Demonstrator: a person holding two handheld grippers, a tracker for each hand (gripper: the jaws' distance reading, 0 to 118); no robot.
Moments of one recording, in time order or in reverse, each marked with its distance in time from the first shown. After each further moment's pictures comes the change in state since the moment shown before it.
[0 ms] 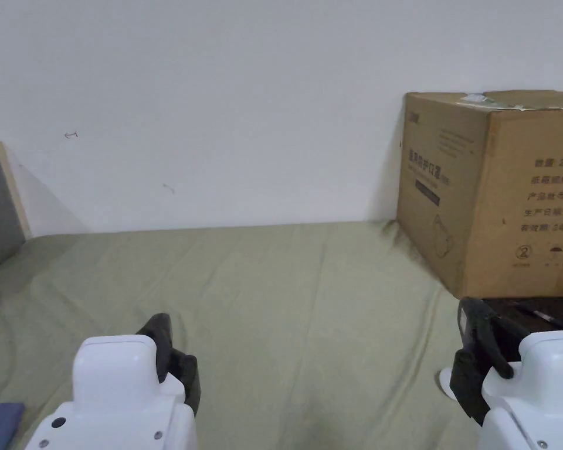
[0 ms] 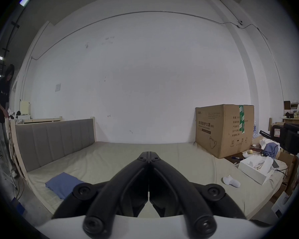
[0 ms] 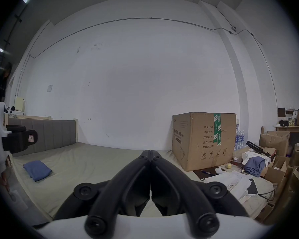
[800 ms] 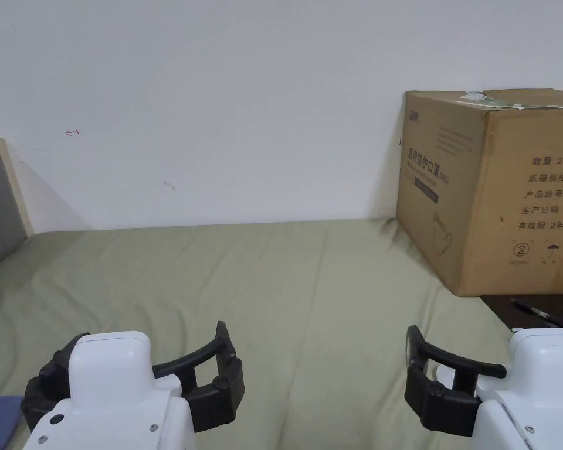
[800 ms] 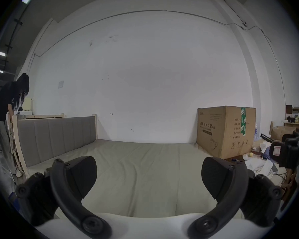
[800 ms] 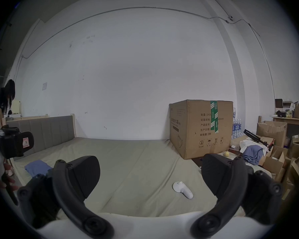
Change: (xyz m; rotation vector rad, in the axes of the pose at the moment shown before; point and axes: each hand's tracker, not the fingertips) left arm 0.002 -0.006 0.008 0.005 0.020 0.035; right arm 0.004 -0.007 -0.005 -0.099 -0.043 -0.039
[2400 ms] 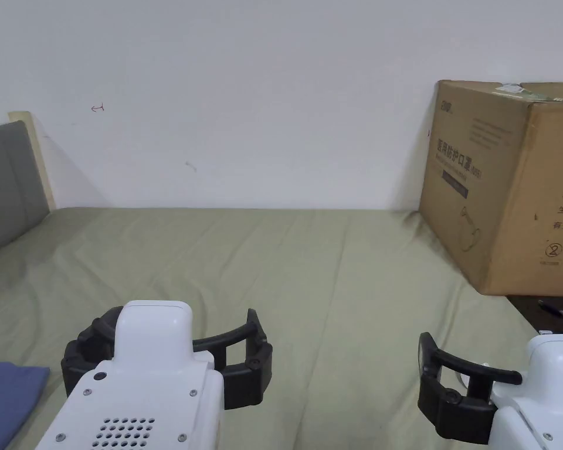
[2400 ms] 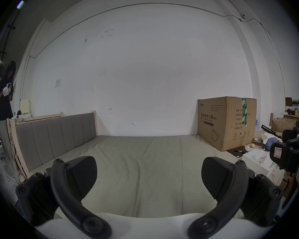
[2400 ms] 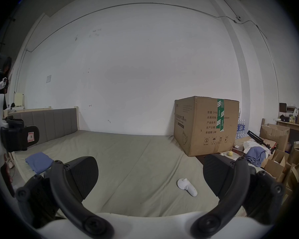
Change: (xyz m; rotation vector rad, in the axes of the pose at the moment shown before) left arm -0.014 0.004 -0.019 -0.075 -0.008 -0.046; right arm -0.022 -0.006 -0.007 -0.039 0.045 0.045
